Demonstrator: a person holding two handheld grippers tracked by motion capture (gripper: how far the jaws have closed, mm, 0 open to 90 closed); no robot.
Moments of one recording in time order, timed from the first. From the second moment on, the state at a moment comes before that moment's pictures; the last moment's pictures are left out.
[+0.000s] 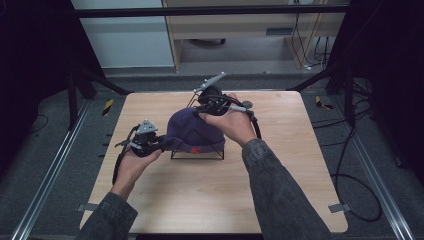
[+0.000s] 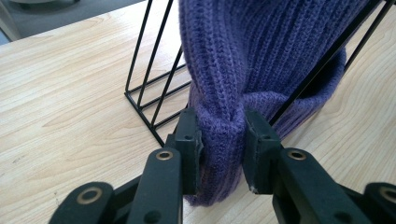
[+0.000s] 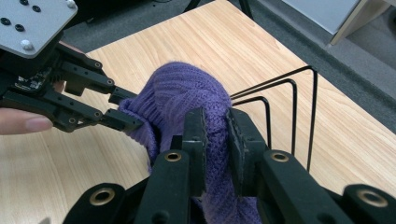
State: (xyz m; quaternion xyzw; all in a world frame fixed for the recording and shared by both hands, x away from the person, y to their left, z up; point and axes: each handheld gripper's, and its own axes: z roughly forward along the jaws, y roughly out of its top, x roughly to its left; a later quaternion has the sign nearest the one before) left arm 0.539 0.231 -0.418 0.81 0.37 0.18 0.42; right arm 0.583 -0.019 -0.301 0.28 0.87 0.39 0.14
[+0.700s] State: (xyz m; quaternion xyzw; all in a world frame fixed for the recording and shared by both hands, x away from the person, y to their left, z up) left arm 0.539 0.237 -0.437 0.81 0.39 0.18 0.41; right arm 0.576 -0.019 -0.294 0.28 0.86 0.40 0.14
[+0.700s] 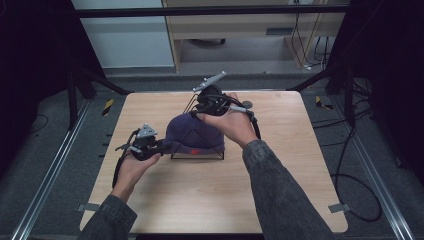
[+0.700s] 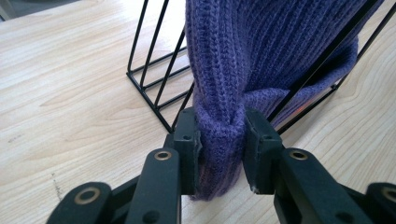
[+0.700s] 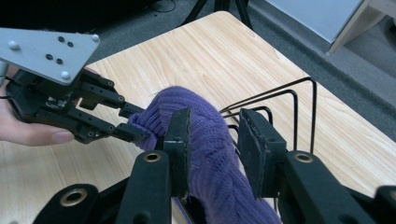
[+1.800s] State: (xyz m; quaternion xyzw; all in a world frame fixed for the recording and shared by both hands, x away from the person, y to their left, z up) left arm 0.541 0.243 -0.455 0.81 0.40 0.17 0.39; right arm 0.574 -0.055 -0.297 0.31 0.85 0.40 0.16
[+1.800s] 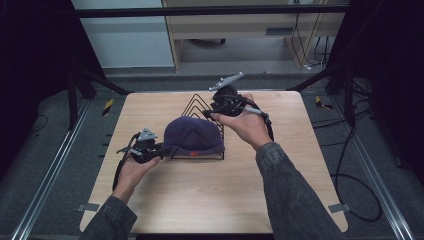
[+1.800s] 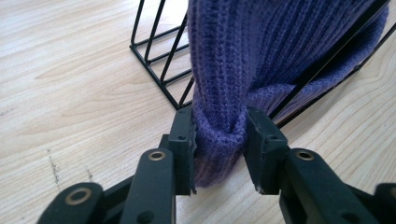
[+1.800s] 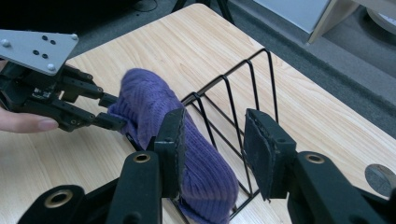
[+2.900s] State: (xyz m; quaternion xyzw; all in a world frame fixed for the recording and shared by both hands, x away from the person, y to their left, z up) left arm 0.524 0.277 -0.450 0.77 0.46 0.22 0.39; right arm 0.572 -0.075 -0.301 0.34 0.84 0.39 0.18
